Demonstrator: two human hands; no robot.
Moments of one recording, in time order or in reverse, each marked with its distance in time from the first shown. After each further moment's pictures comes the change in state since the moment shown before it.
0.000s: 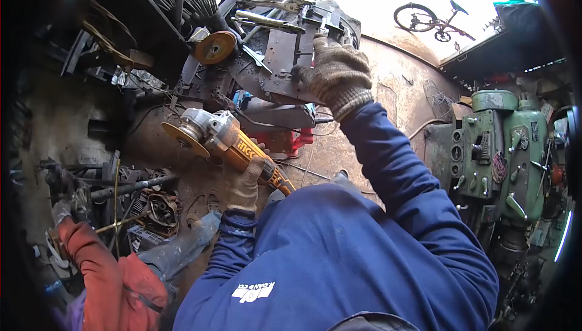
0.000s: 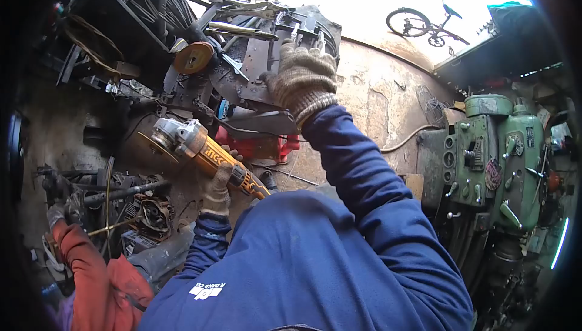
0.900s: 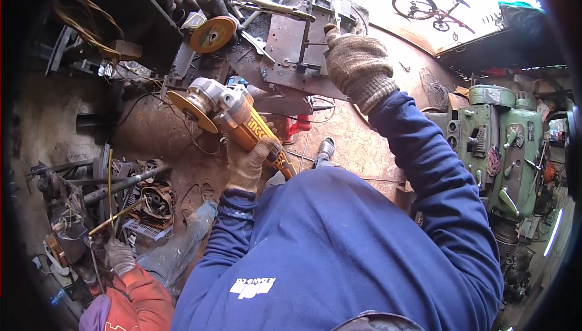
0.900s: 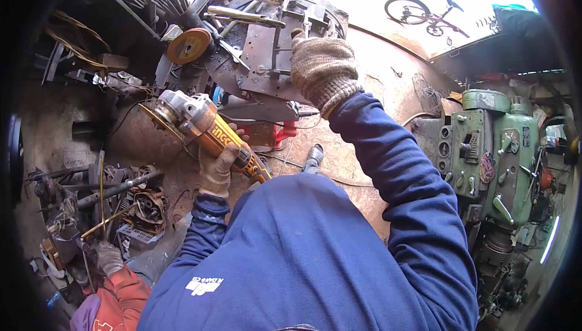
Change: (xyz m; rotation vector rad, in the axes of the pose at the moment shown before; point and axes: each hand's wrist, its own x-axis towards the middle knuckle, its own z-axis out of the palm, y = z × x) left_hand 0.046 -0.004 -0.004 0.022 -0.130 -0.100; right_hand 0.025 0.025 0.032 -0.302 -0.053 -0.193
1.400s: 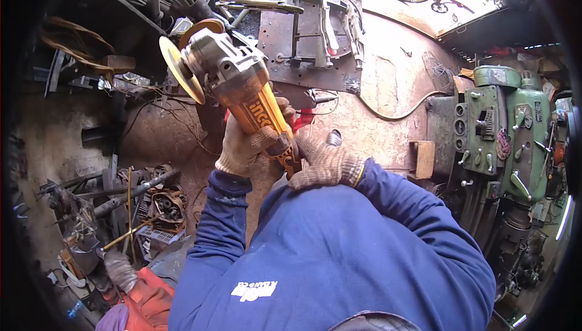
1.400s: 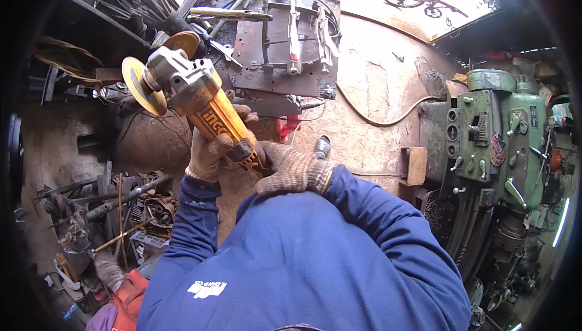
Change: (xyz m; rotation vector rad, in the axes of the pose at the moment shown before) left_hand 0.034 0.064 0.039 -0.121 -0.453 -0.025; right_hand -0.136 -0.095 0.073 1.669 -0.506 -0.207
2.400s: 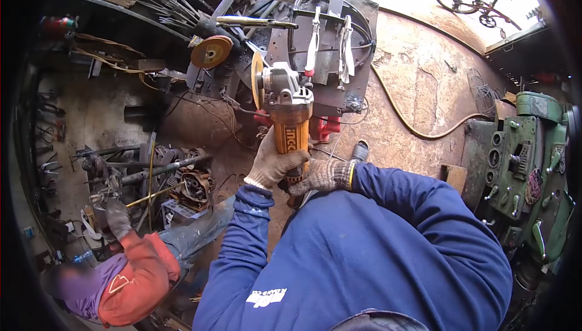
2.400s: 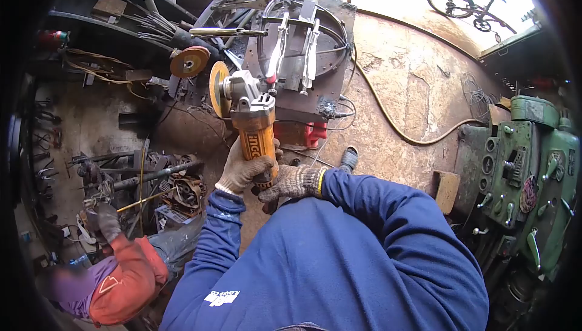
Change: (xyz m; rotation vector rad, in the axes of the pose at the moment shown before) left_hand 0.003 -0.069 0.055 0.366 0.298 -0.330; right_hand -0.010 0.070 -0.030 0.403 -0.550 0.119
